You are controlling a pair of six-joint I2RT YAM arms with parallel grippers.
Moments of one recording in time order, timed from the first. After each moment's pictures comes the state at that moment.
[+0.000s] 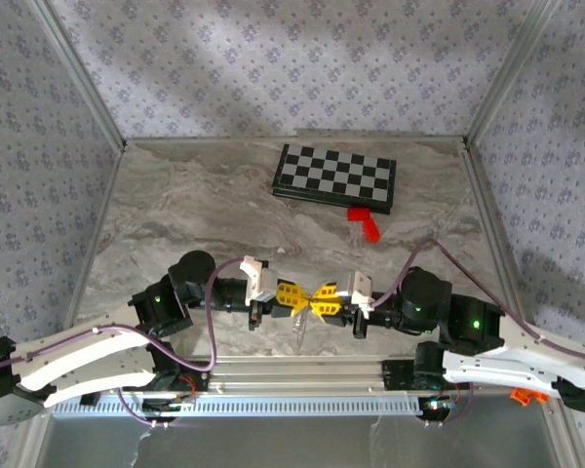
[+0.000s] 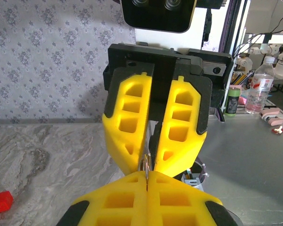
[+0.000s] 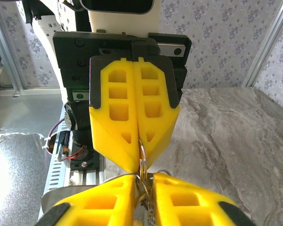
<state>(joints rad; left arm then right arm) -1.13 0.83 0.73 0.05 0.51 0.01 1.28 0.62 0.80 -0.36 -0.08 -0.12</state>
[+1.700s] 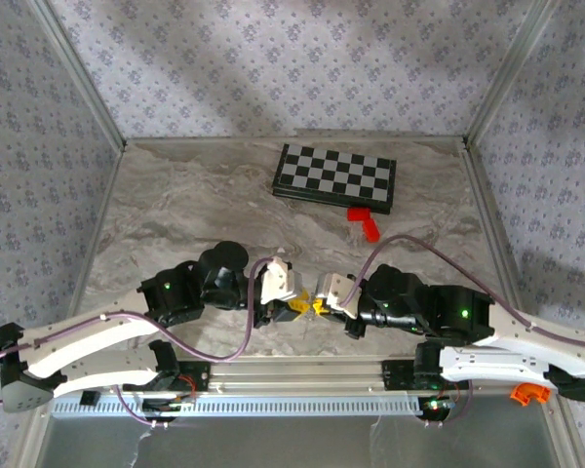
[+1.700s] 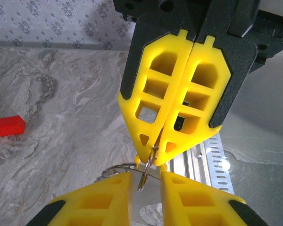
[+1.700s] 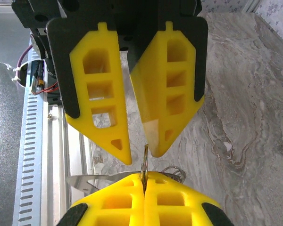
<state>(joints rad) -1.15 0.96 0.91 -0.37 0.38 0.14 1.31 0.77 0.95 -0.70 0.06 -0.15</state>
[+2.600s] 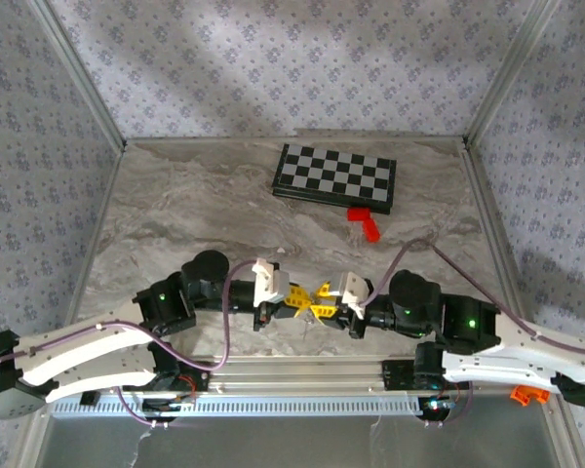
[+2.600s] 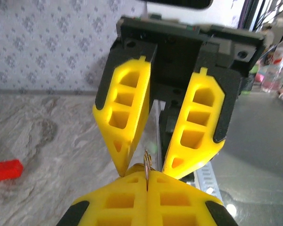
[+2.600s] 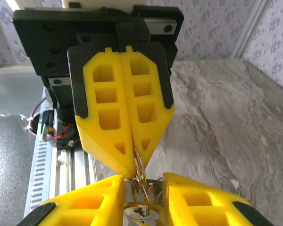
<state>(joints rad) -1.15 0.86 0.76 -0.06 0.43 0.05 1.31 0.63 0.80 -0.43 0.04 -0.09</state>
